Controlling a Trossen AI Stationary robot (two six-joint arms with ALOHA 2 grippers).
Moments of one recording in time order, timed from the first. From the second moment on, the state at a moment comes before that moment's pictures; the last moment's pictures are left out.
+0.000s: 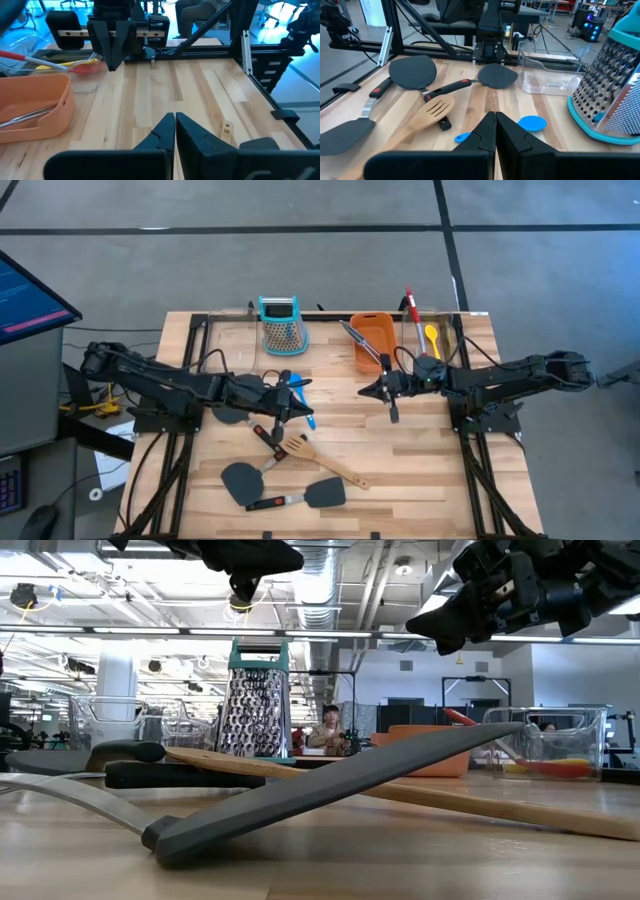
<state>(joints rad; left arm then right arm) -0.18 1.28 0.78 0.18 -0.12 -0.04 -0.08 1.12 0.39 0.53 -0.16 -0.10</state>
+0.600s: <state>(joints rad) -0.32 1.44 0.86 0.43 -0.19 -0.09 0.00 1.12 0.39 0.54 -0.16 -0.13</state>
